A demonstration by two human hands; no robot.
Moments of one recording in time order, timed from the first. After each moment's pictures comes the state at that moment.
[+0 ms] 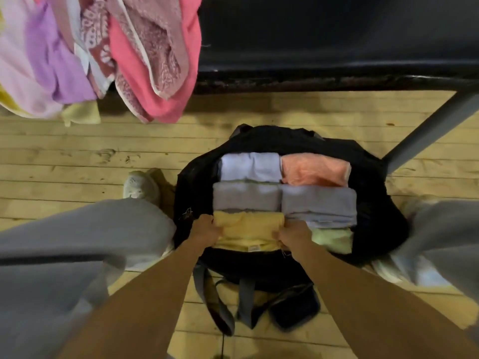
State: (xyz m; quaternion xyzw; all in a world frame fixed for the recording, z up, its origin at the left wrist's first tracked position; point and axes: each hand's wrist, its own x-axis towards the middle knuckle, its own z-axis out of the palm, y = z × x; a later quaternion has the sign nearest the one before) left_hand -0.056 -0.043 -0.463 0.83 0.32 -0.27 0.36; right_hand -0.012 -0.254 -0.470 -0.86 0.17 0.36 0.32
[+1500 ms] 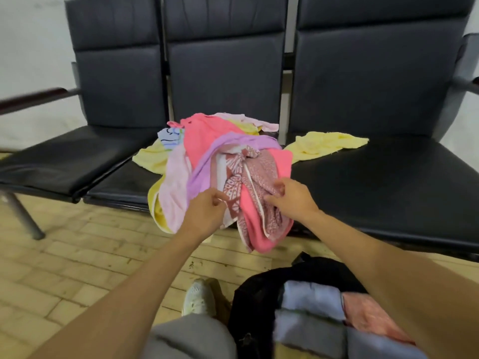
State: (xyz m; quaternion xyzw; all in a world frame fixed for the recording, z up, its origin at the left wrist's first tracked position) left_hand 0.013 0.099 -0.167 0.88 0.21 0.16 0.41; right_hand 0.138 -0.064 -0.177 -0.90 -0.22 0.06 0.38
